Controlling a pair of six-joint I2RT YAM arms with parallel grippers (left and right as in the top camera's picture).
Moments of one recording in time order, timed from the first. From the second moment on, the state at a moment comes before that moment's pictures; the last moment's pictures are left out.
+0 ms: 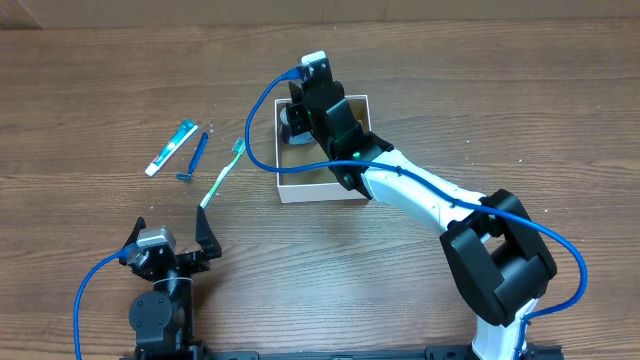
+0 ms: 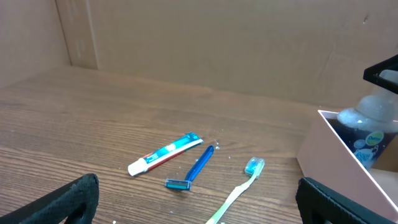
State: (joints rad) left arm 0.09 0.02 0.01 -0.07 -0.06 -0.12; right arm 0.65 1.98 1.35 0.24 0.22 0.19
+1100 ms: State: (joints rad) left arm 0.09 0.02 0.01 -0.07 -0.06 -0.12; right arm 0.64 1.93 1.41 0.14 0.26 0.15
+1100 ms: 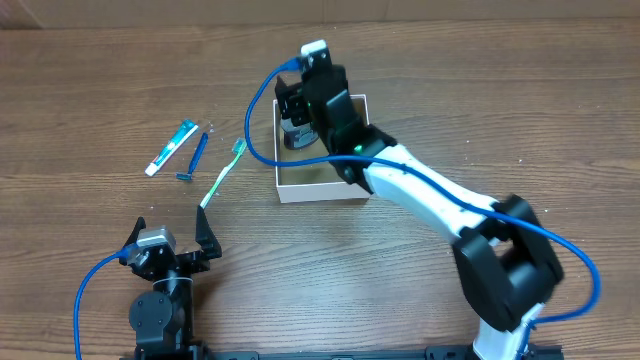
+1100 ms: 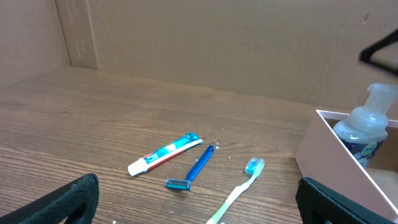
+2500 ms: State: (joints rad) left arm 0.09 0.02 0.01 -0.07 -0.06 -0.12; right arm 0.71 2.00 1.49 -0.41 0.01 0.24
